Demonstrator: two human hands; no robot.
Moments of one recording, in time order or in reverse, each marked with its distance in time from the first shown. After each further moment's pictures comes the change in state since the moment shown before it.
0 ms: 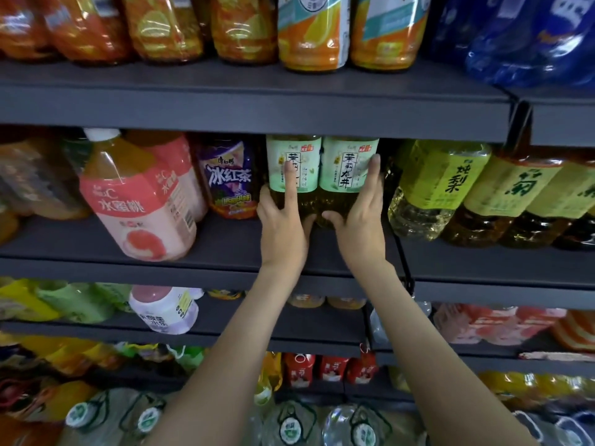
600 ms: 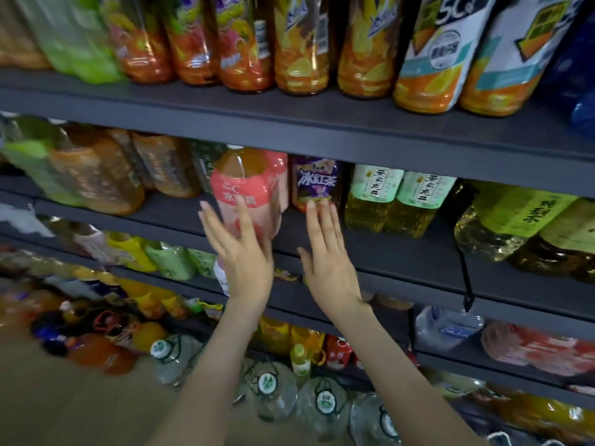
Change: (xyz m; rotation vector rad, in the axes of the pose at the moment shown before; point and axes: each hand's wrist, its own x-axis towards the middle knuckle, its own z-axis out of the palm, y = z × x) left_hand -0.052 -0.092 -0.141 0.235 0.239 -0.223; right_hand -0.082 -0.125 0.049 0.029 -0.320 -0.345
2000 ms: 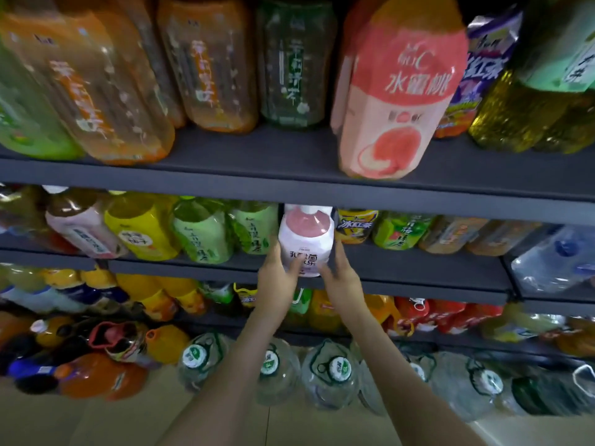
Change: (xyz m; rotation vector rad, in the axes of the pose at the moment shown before) left_hand -0.061 -0.253 0.108 -0.386 -0.676 -0.278; right_hand -0.061 -0.029 0.265 0.449 -0.126 0.873
